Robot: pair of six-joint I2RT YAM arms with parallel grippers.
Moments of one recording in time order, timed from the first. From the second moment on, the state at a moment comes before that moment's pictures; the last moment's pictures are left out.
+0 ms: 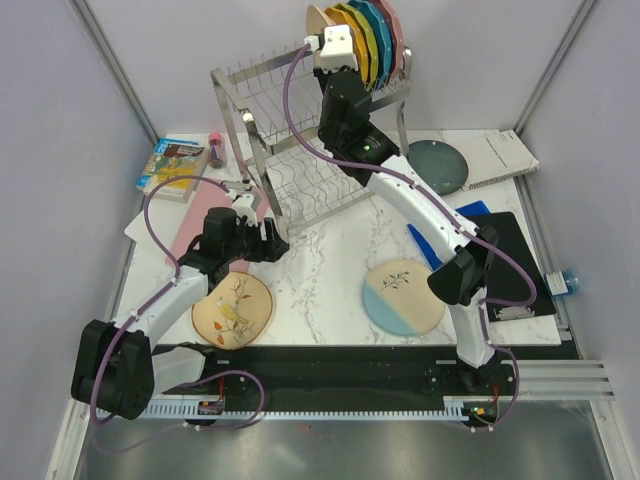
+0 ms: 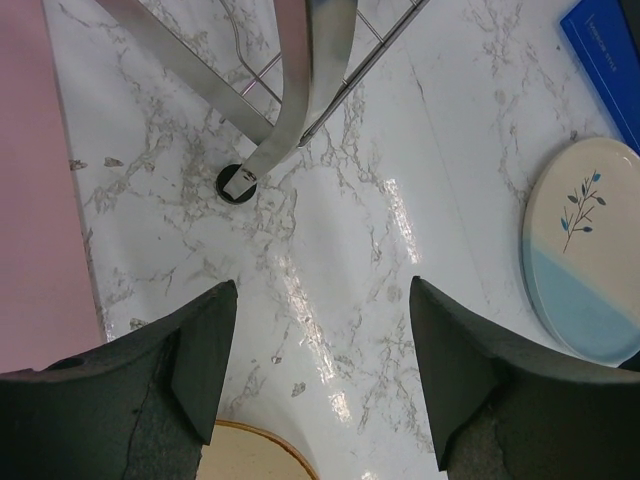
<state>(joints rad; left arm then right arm) -0.30 1.17 0.63 -0.05 0.29 -0.27 0.75 2.08 2.33 0.00 0.89 -0.36</state>
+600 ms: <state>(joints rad) -0.29 1.22 0.62 -0.02 0.28 -0.27 0.74 2.07 2.31 -0.02 0.83 -0.34</state>
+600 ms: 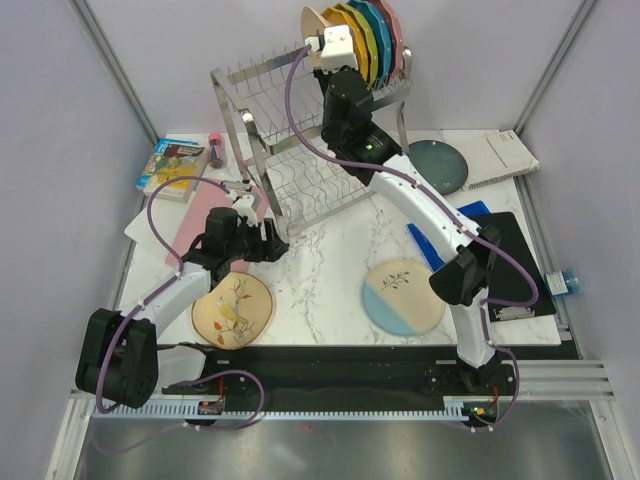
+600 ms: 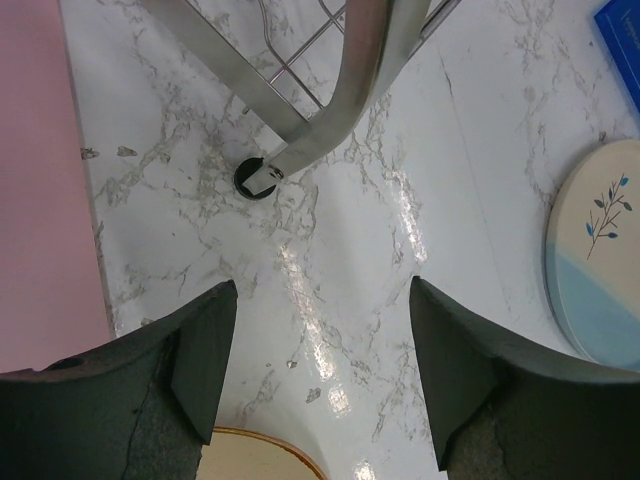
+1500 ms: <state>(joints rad) -0.28 1.24 0.63 -0.02 0.29 -0.27 0.75 2.06 2.32 0.03 0.73 -0.33</state>
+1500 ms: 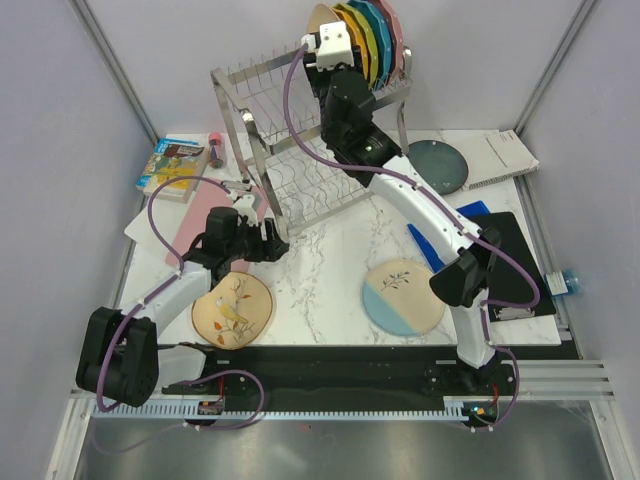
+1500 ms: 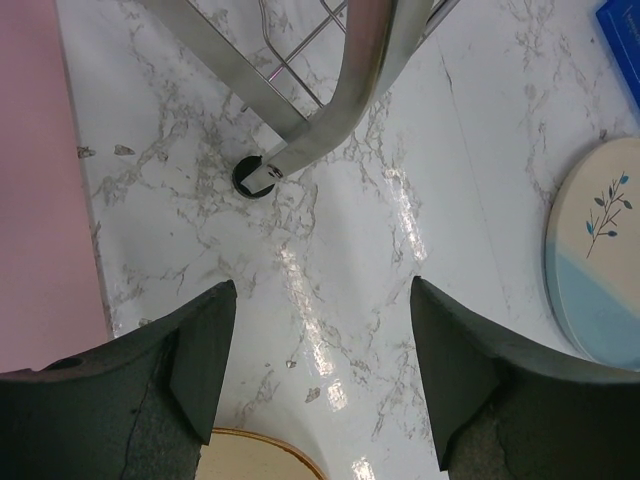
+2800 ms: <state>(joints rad) 0.65 1.54 0.89 -1.10 0.50 0.62 0.73 1.44 0.86 -0.19 -0.31 0.54</state>
